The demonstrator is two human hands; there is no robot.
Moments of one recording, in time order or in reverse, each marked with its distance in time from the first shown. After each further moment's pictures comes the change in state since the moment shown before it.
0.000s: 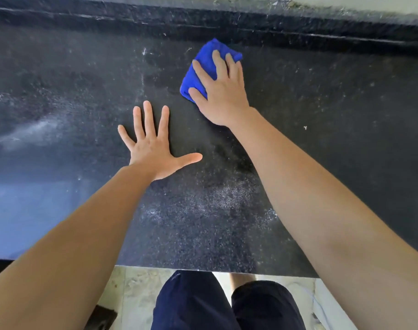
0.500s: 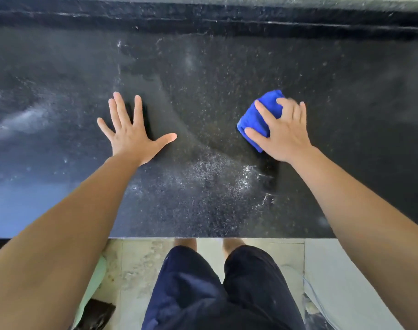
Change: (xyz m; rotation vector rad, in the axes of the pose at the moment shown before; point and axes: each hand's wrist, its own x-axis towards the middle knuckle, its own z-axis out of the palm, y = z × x) left_hand -0.033 0.013 0.000 -0.058 0.120 -0.061; right_hand -0.190 0.151 0.007 -0.030 -0.014 0.187
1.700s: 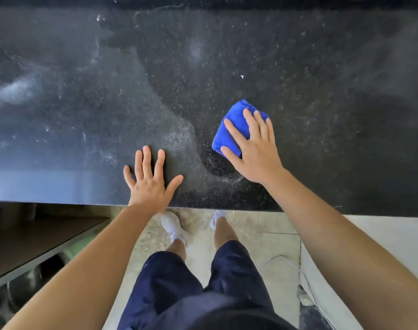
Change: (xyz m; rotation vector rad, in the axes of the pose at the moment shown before) left_hand -0.176 0.049 0.094 0.086 -0.150 0.042; right_hand -0.107 0.002 0.039 0.118 0.043 -0.175
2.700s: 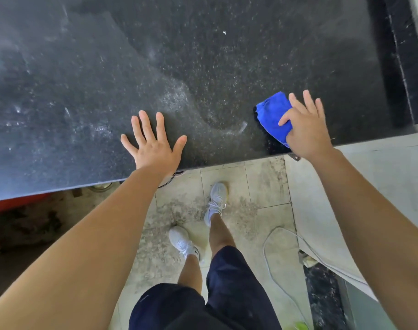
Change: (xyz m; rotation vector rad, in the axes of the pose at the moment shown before) left_hand 0.006 -0.009 0.012 -0.014 0.079 0.112; right_hand -0.122 0.019 -0.019 0.026 0.001 0.425
